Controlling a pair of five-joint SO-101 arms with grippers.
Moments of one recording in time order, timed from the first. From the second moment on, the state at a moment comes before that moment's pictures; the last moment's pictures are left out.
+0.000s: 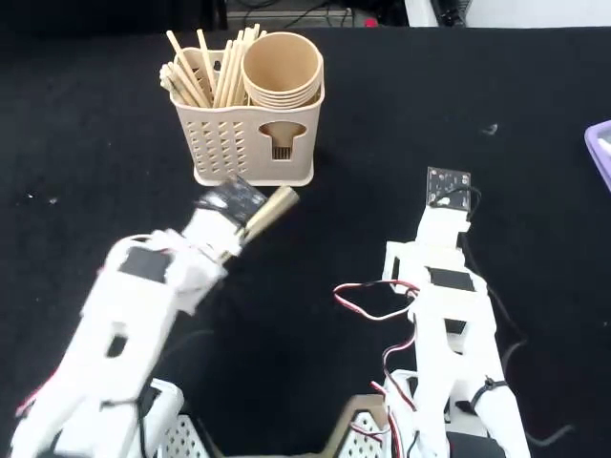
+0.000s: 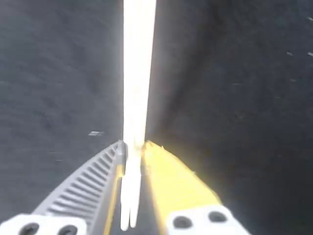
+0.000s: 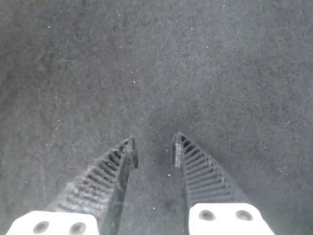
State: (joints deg) left arm 6.9 -45.4 54.5 61.9 -27.9; right arm 9.5 -35.4 71.7 33.0 -0.6
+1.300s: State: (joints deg) left arm -9.9 -23.4 43.5 61.9 -55.0; right arm 9.5 -35.4 71.7 33.0 -0.6
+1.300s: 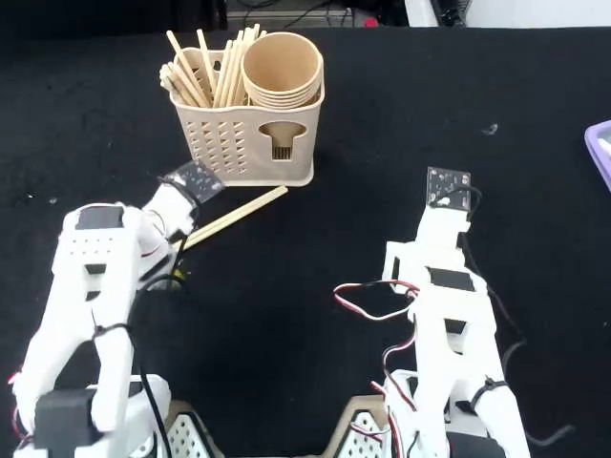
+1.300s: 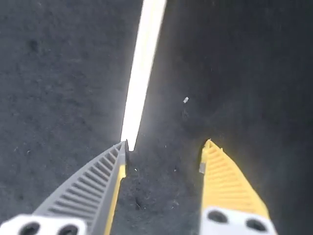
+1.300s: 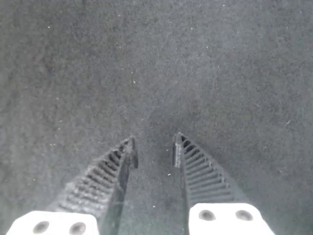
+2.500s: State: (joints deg) left arm -12.2 4.4 28.4 56.2 -58.1; right arm 9.5 -35.4 71.7 33.0 -0.6
